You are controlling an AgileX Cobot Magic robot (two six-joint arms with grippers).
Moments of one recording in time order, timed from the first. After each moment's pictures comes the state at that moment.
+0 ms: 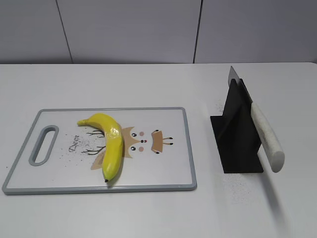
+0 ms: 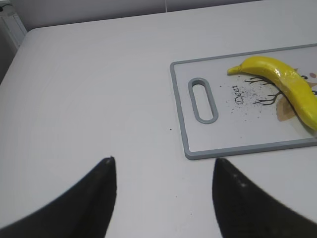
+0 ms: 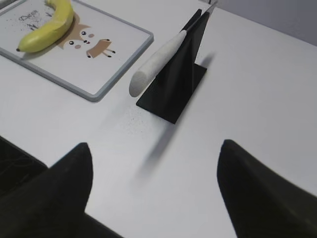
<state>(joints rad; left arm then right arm) -0.11 0.00 -0.49 -0.01 1.10 0.14 0.47 0.02 -0.51 0.01 1.04 -0.08</state>
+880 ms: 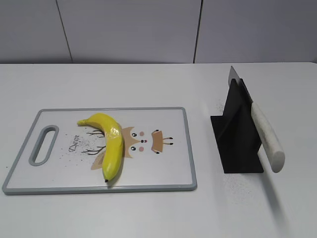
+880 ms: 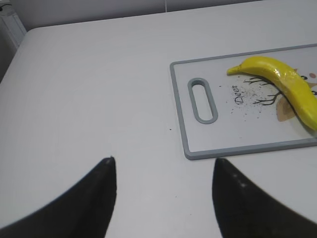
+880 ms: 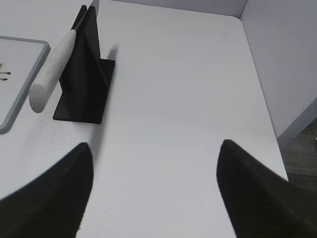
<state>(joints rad) -0.11 0.00 -0.49 -0.01 1.10 0.14 0.03 -0.01 -0.51 0.02 1.04 -0.08</state>
